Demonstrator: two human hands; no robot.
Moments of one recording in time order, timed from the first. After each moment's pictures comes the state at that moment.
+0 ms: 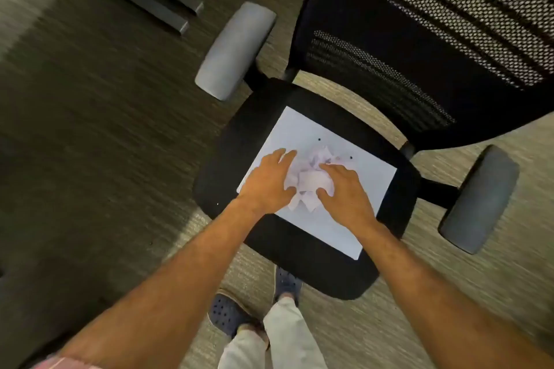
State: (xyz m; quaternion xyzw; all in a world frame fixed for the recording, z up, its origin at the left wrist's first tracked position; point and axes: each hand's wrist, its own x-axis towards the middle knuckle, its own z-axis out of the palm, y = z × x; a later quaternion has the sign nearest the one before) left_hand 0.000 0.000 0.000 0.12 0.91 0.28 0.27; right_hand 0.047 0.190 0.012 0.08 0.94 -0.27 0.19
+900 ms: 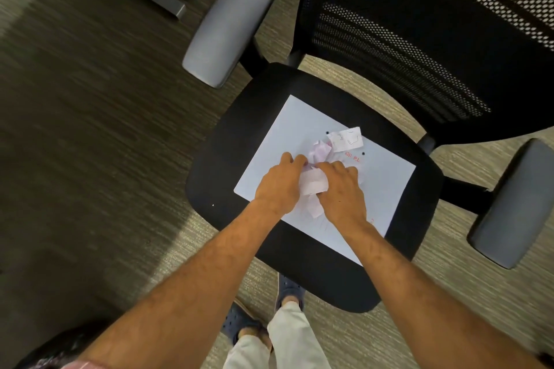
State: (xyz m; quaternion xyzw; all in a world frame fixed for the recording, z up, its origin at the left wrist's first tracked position) left_hand -0.001 0.034 -0.038 0.09 0.92 0.24 0.30; right_hand 0.039 0.174 -0.054 0.09 0.96 -0.16 0.19
